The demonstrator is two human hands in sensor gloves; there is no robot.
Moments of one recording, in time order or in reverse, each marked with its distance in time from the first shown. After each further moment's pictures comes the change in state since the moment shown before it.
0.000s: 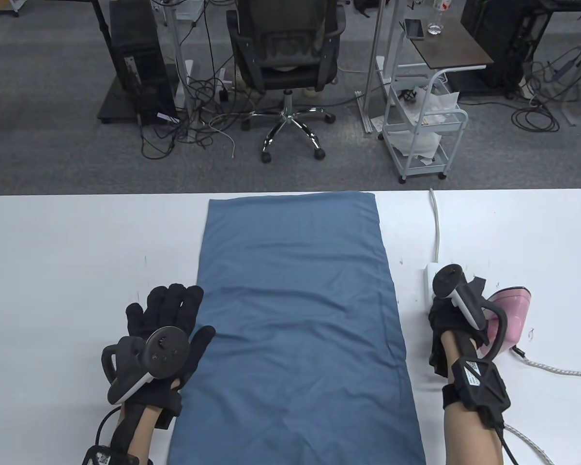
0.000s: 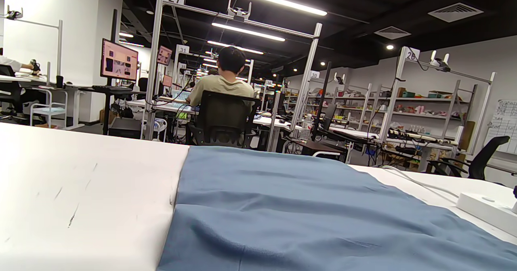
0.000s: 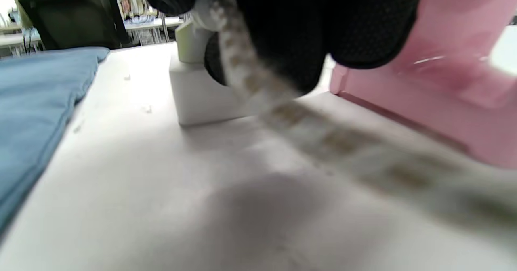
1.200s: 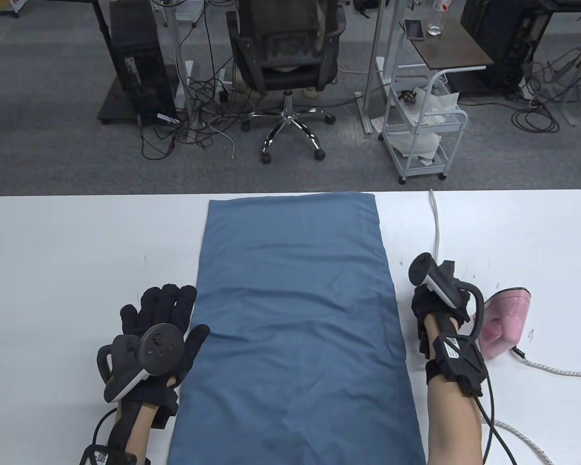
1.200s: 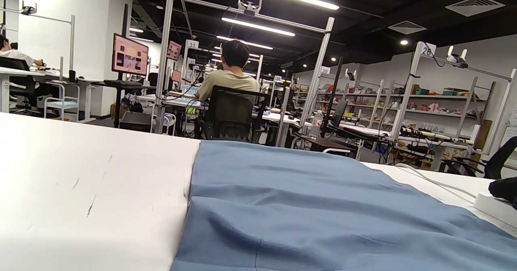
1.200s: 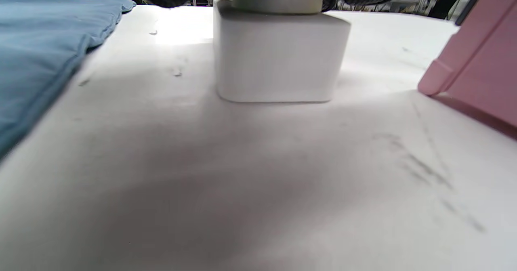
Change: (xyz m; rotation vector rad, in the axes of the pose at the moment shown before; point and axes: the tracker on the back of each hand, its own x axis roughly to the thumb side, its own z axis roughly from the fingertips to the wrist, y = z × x) left_hand -0.011 -0.005 -0.003 -0.019 0.037 0.003; right_hand 0.043 0.021 -0.030 0.069 -0.091 0.223
